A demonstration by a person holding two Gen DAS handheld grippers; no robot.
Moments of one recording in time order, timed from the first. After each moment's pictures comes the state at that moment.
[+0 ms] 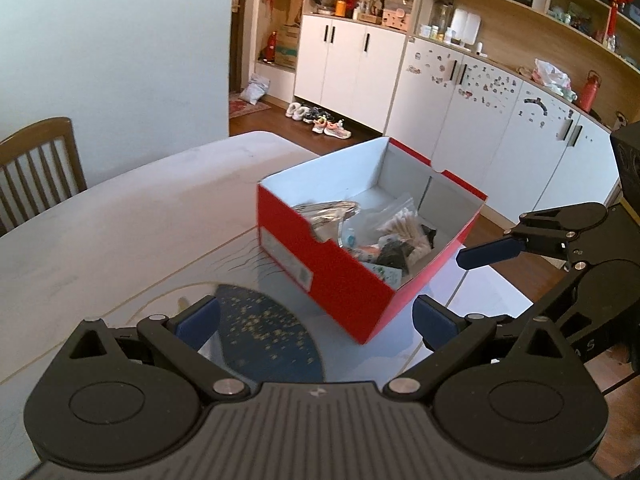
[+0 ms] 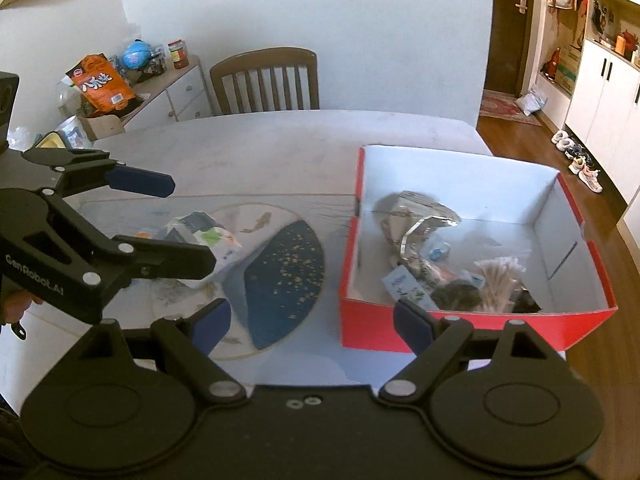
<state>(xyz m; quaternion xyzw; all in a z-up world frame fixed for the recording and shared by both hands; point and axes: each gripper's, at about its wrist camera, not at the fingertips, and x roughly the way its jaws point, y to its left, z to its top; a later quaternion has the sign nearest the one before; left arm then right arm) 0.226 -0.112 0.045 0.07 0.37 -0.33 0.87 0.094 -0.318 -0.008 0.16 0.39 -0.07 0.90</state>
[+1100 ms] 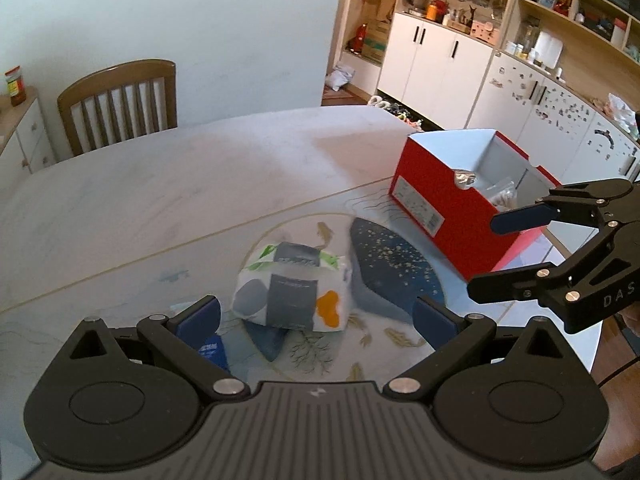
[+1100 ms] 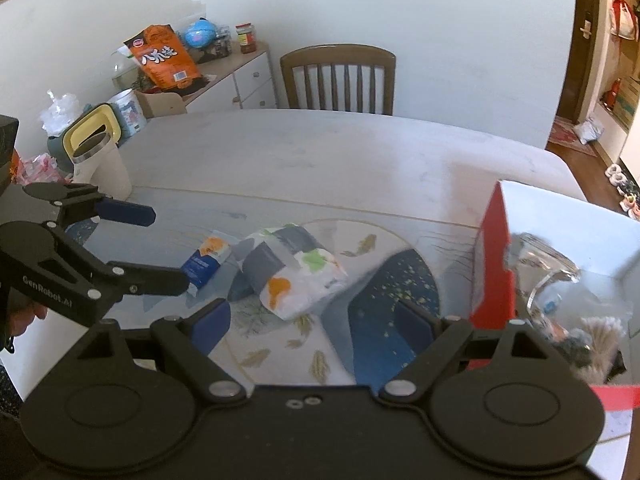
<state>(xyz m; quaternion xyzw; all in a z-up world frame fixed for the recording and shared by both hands) 0.219 0.029 0.011 0.03 0.40 -0.23 0.89 0.177 -0.240 -0.006 0.13 0.39 0.01 0.91</state>
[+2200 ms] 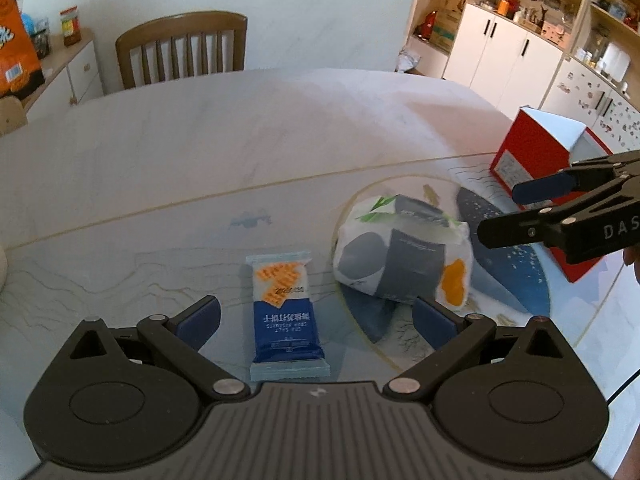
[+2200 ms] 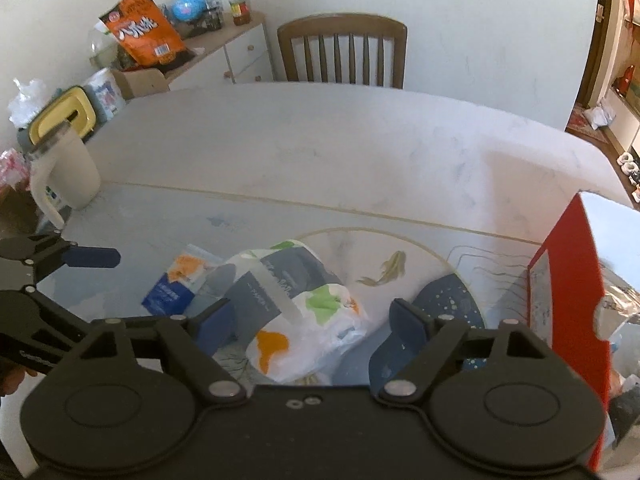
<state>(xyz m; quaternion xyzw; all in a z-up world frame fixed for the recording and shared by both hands) 0.258 0.077 -0.066 0.00 0.44 -0.14 0.89 0.274 -0.239 -0.058 0.14 0.43 0.01 0.89</state>
